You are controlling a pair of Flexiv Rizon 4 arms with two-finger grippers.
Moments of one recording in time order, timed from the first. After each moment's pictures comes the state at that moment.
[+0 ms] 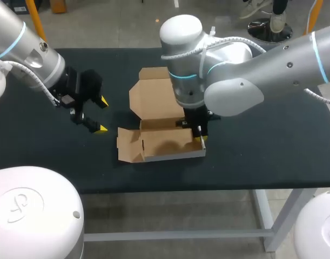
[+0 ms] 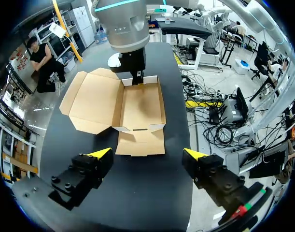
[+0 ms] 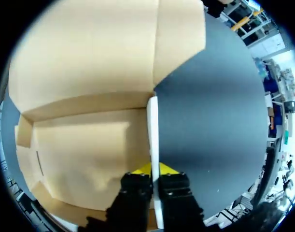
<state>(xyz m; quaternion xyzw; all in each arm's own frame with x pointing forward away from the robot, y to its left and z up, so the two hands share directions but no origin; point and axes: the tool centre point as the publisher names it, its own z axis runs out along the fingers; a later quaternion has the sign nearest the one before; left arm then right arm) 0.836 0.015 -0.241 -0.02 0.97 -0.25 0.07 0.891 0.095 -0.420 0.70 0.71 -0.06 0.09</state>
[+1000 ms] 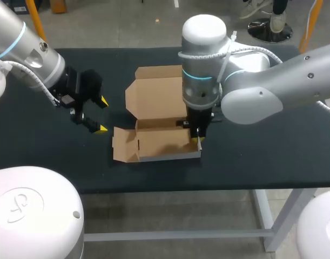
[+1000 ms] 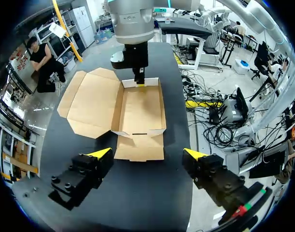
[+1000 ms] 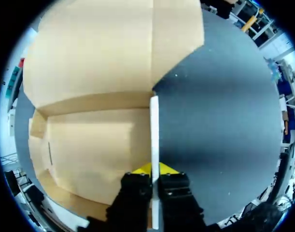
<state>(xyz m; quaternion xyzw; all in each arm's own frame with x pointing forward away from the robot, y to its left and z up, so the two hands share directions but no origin) 0.836 0.015 -0.241 -0.02 0.97 -0.25 0.07 0.887 0.109 -0.419 0.69 0.72 0.01 0.04</state>
